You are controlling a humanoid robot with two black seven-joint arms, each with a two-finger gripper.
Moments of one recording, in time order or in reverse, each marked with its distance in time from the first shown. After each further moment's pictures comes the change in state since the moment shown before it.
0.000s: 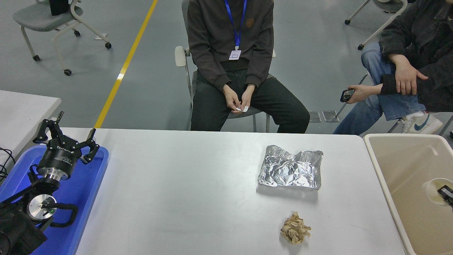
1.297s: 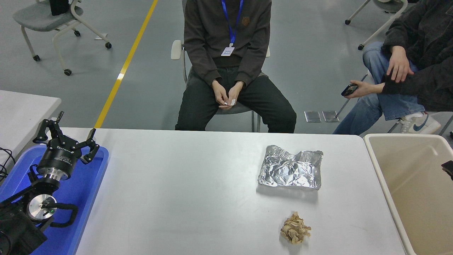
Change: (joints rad) left arm 0.000 0.000 0.000 0.000 0.000 0.000 0.000; right arm 0.070 -0.029 0.007 -0.016 0.156 -0.001 0.001
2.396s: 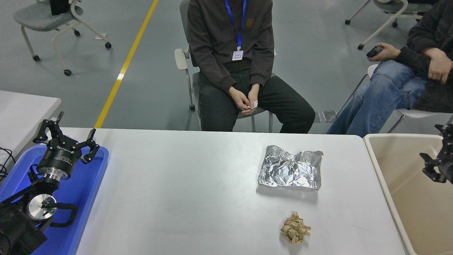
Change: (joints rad) left arm 0.000 0.000 0.000 0.000 0.000 0.000 0.000; right arm -0.227 -0.113 1.016 0.658 0.093 0.054 0.012
